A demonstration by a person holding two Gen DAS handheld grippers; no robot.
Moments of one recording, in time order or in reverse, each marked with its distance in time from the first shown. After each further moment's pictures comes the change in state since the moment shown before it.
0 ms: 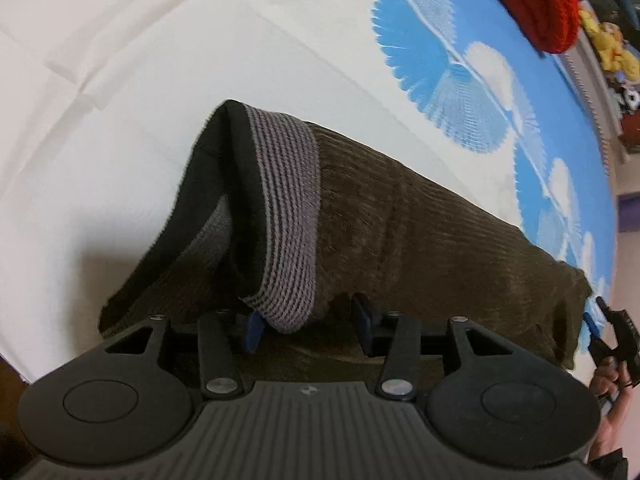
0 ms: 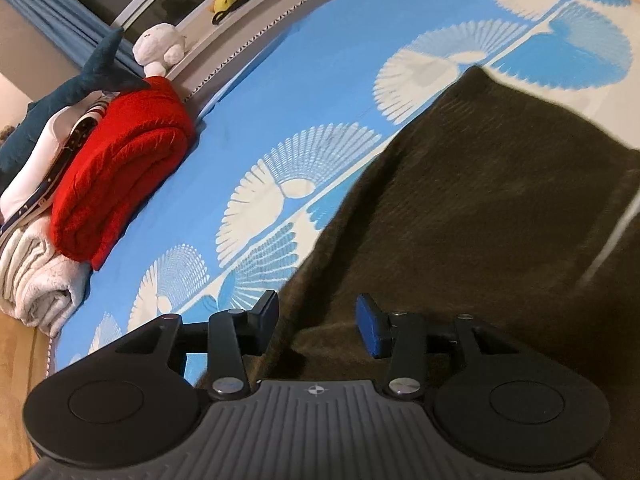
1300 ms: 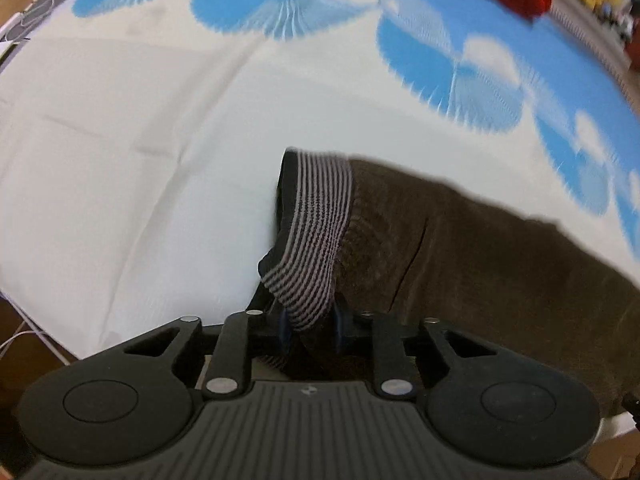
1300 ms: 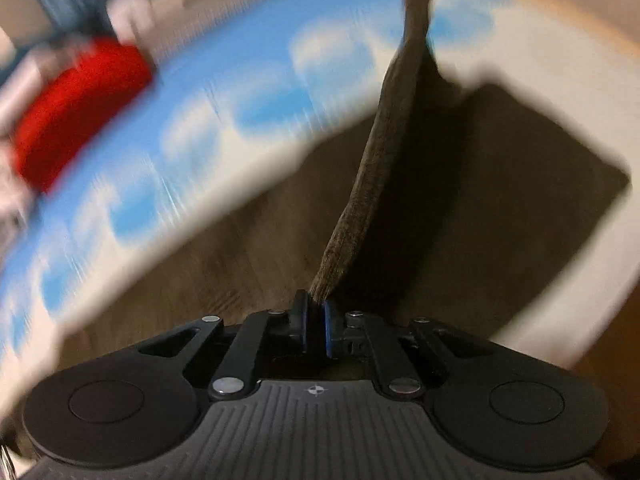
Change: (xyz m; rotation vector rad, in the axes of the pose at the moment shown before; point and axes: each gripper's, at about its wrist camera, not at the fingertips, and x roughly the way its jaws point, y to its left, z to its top) left arm -0.056 0.007 -0.044 0.260 -0.150 0.246; right arm -0.149 -0.069 -0.166 -0.082 0.148 -0.290
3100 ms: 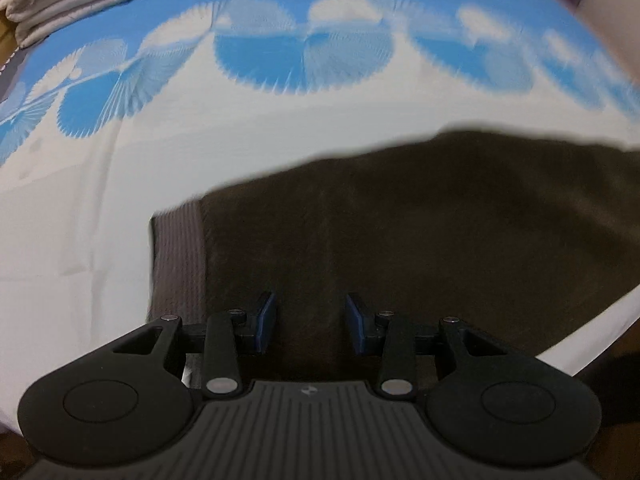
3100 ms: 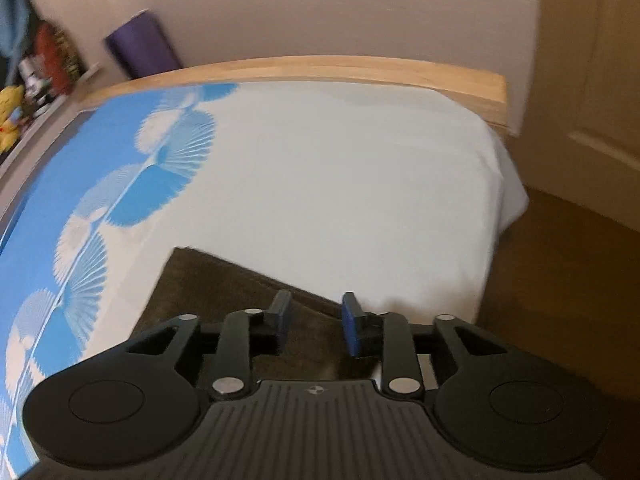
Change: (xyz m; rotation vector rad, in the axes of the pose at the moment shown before) left arm 0.015 -0.073 -0.022 0.510 -0.061 -0.002; right arm -0.046 -0.184 0.137 0.462 -0.366 -0.303
